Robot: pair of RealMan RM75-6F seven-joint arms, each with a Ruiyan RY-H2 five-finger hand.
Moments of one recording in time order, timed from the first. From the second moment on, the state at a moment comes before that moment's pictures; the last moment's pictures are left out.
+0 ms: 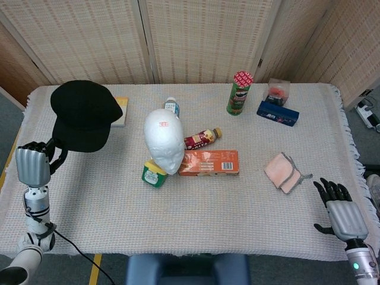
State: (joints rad) left arm -0.59 -1.85 -0.27 -0.30 1.39 1.78 -0.43; right arm 0.11 -1.06 -0.01 -1.75 -1.35 1.29 -0.24
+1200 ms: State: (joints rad) left arm -0.79 -1.82 -0.17 -0.86 1.62 1.86 0.02; right arm 0.10 -0.99 0.00 -1.76 -1.39 1.30 -0.13
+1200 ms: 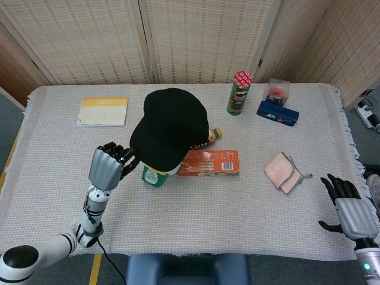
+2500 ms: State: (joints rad) left arm -0.32 -1.43 0.01 -1.27 1.43 1.69 0.07; right arm 0.09 -1.01 -0.01 -1.77 -1.41 1.32 -0.19
